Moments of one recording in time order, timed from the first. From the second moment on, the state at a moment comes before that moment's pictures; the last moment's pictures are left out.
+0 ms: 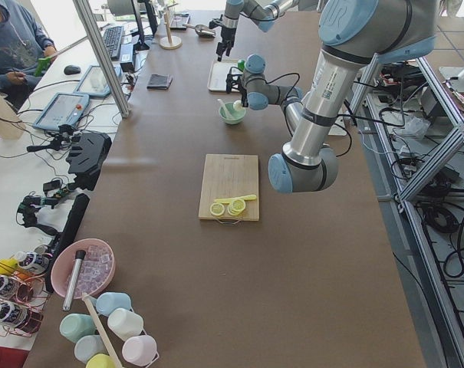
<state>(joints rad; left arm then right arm) -0.41 -2.14 -1.79 -2.00 -1.78 -1.39 0.75 -1.30 1.96 -1.39 1.92 1.53</state>
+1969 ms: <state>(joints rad) -1.47 -1.46 -1.74 -1.77 -2.40 0.08 1.46 -1.74 1.84 -1.38 2.33 0.16</state>
